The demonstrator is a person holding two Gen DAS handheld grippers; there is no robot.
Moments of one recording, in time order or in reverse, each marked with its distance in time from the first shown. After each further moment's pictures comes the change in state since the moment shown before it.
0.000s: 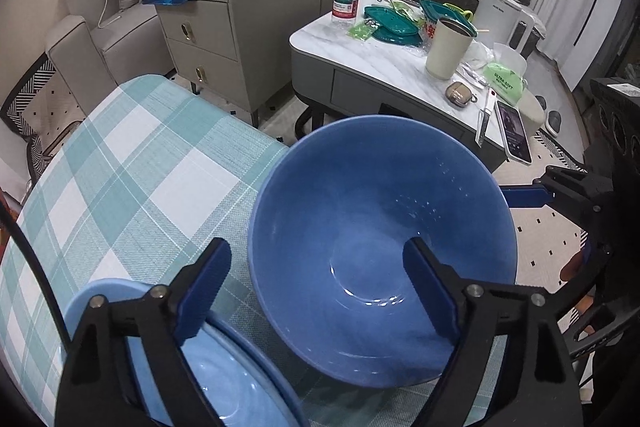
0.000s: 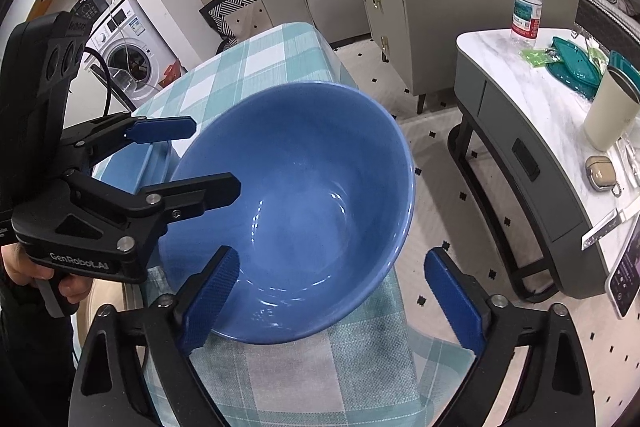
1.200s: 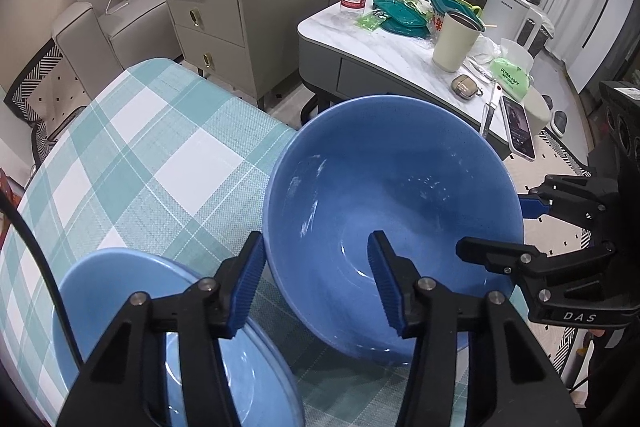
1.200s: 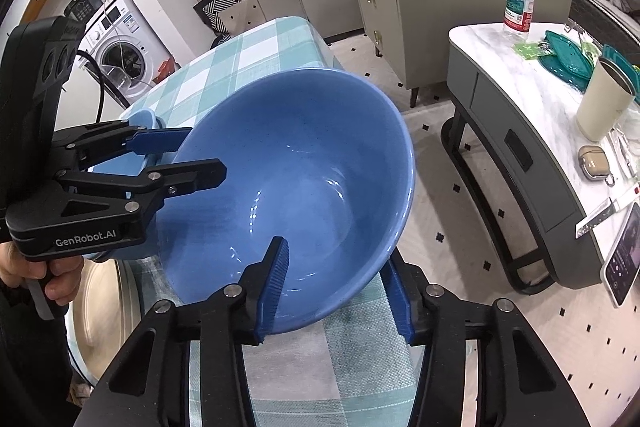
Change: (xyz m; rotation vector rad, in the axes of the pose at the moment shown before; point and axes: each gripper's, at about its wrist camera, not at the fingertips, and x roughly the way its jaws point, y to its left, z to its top) left arm -0.004 -0.001 -0.009 -0.033 0.031 0.020; right arm -0.005 -0.002 -0.010 0.011 0.008 -0.024
